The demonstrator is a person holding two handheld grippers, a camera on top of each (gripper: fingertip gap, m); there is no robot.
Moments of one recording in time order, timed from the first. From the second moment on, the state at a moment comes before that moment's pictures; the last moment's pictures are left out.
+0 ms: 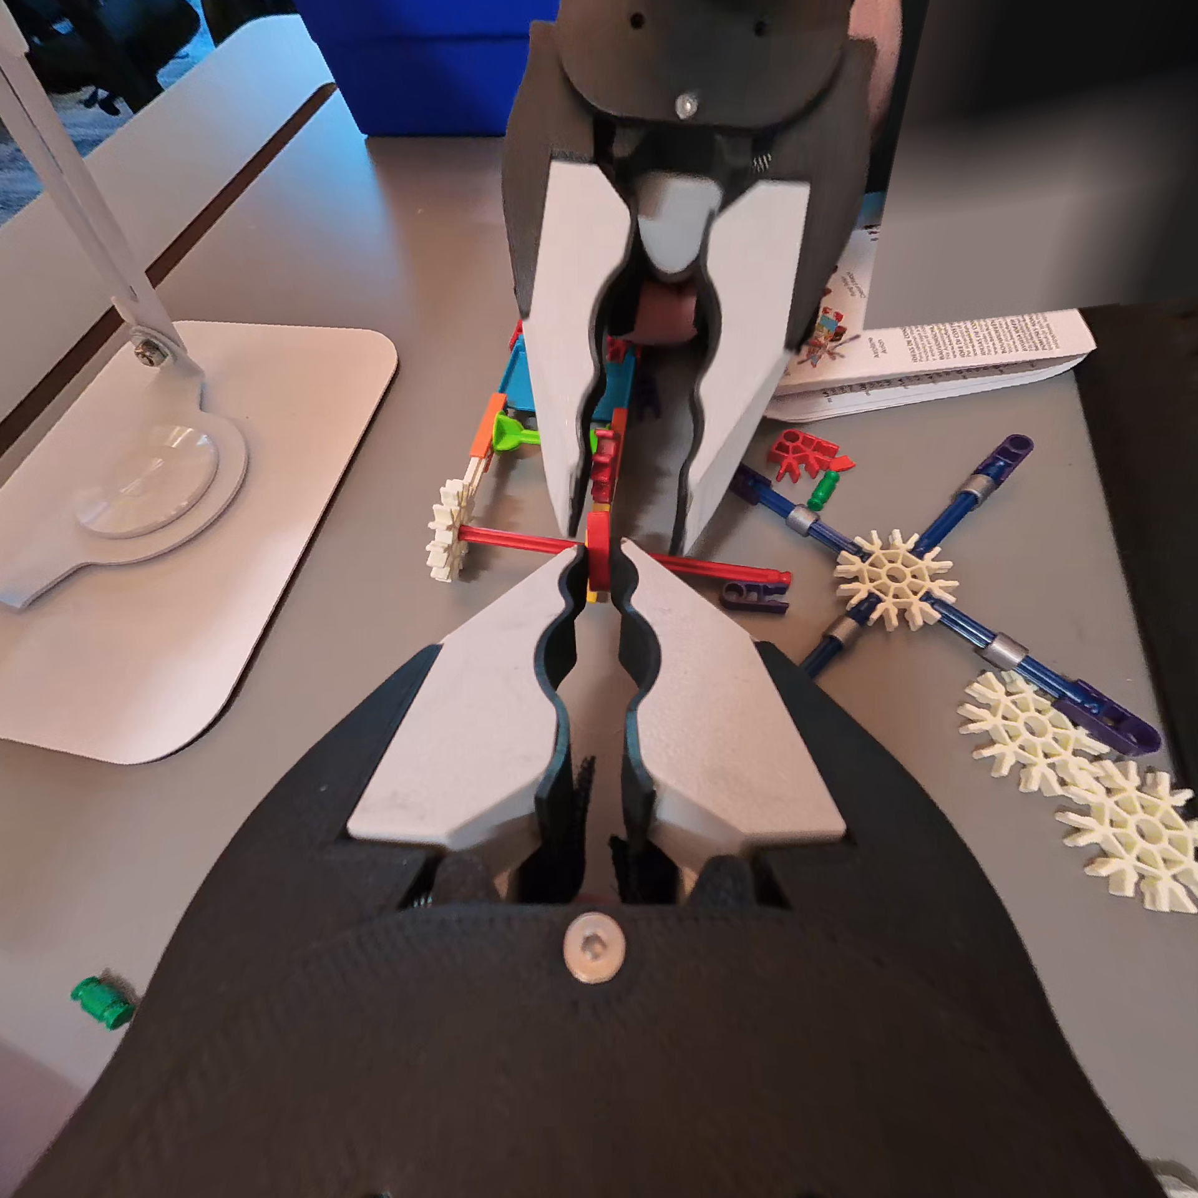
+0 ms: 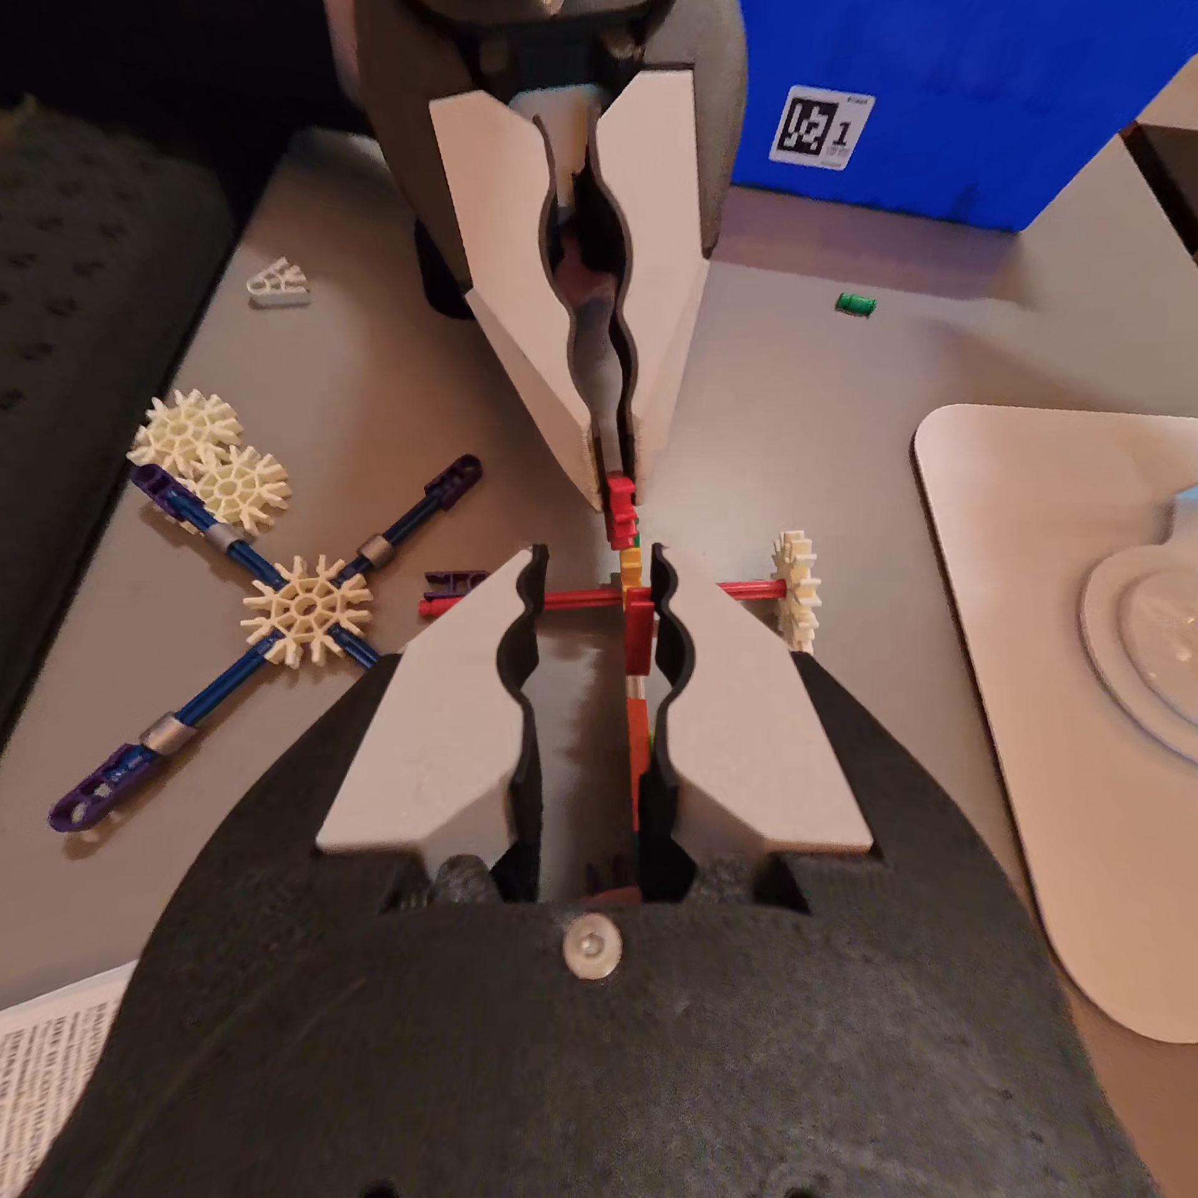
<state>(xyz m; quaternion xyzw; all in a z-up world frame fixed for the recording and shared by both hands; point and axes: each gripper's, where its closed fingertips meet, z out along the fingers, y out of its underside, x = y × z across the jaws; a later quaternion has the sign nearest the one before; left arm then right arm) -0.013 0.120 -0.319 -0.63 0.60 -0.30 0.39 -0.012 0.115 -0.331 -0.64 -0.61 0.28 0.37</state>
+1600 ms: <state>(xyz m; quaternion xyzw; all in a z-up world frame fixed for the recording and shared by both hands) -0.009 0.112 -0.327 -0.56 0.66 -0.29 0.41 -0.018 0.112 -0.345 -0.61 -0.68 0.23 0.34</state>
